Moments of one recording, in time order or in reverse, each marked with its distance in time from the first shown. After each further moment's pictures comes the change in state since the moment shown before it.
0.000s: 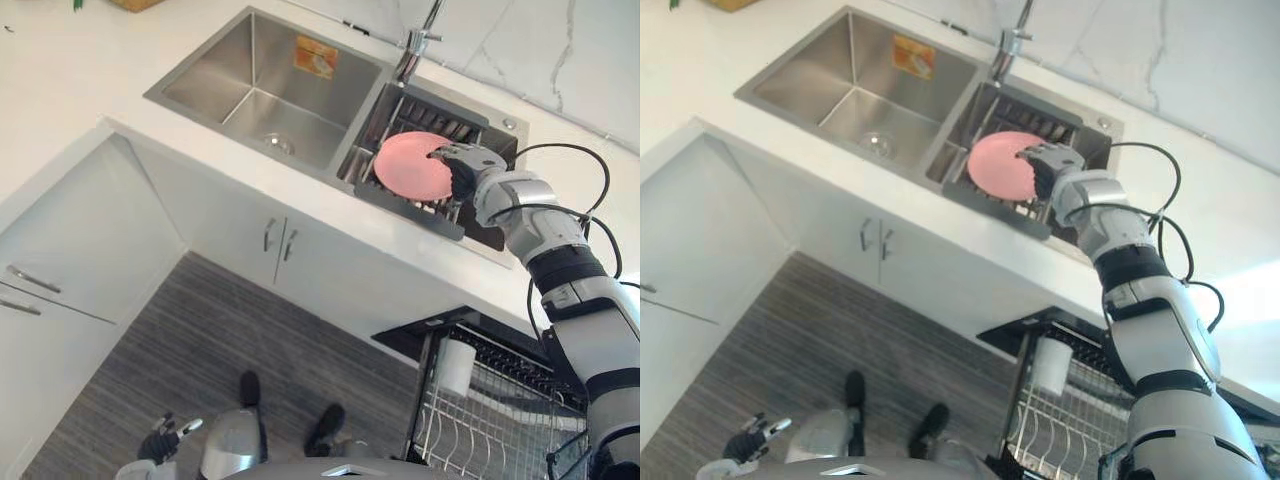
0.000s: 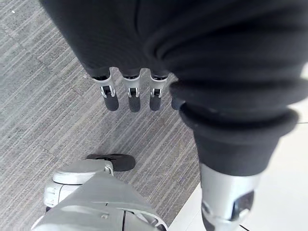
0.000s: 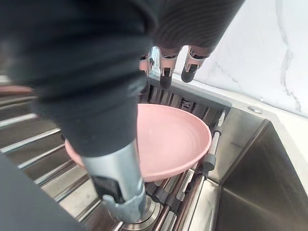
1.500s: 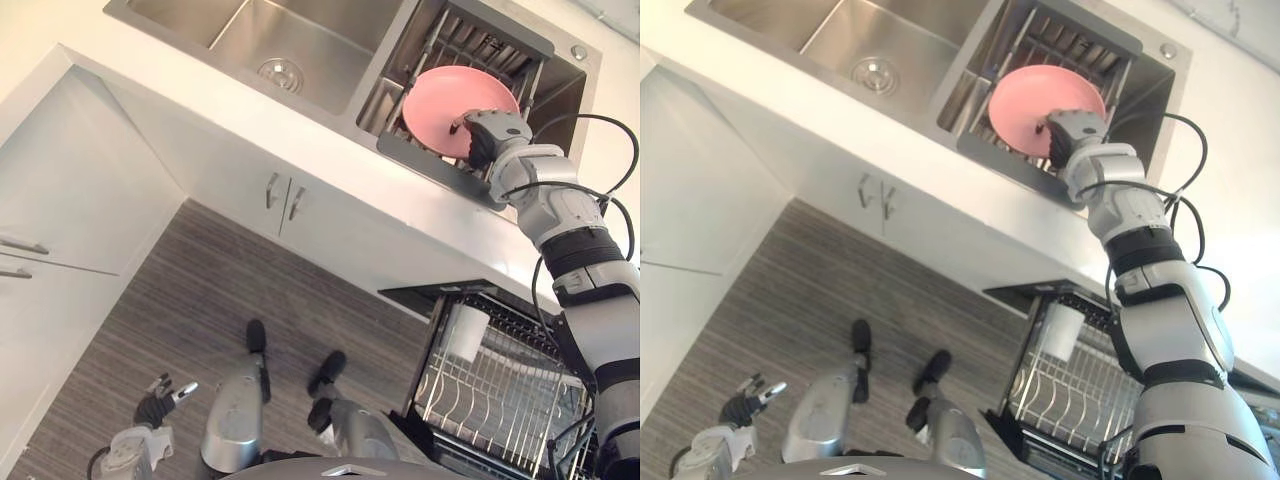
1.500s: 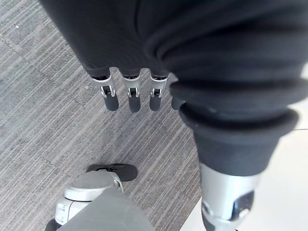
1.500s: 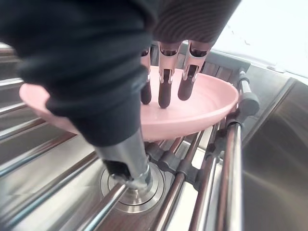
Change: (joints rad) left arm -0.044 0.036 -0.005 -0.101 -0.057 -0.019 0.000; right arm -0.077 -0.037 0.003 -0.015 0.009 0.053 -0.083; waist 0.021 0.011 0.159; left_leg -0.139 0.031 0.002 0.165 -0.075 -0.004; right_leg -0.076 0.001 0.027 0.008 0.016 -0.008
